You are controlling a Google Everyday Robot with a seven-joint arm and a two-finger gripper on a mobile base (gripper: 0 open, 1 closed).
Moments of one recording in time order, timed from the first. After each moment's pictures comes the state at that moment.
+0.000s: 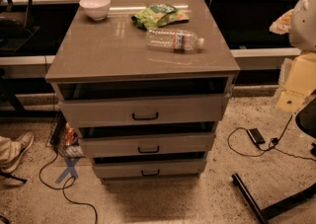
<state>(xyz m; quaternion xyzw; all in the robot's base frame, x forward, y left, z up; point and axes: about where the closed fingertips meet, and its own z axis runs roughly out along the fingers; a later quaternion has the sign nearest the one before) 0.438 -0.217 0.977 -0.60 0.78 -0.03 0.16</state>
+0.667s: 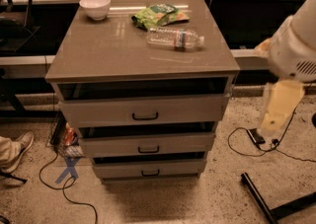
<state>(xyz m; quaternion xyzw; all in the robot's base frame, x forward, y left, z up) 0.441 -0.209 0.925 -0.62 0.77 -0.02 0.14</state>
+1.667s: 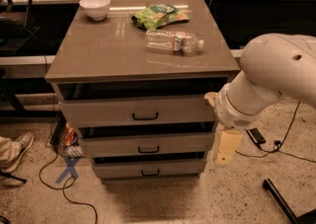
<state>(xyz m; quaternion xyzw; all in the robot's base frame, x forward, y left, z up) 0.457 -0.146 0.771 -0.70 0.70 0.02 0.15</state>
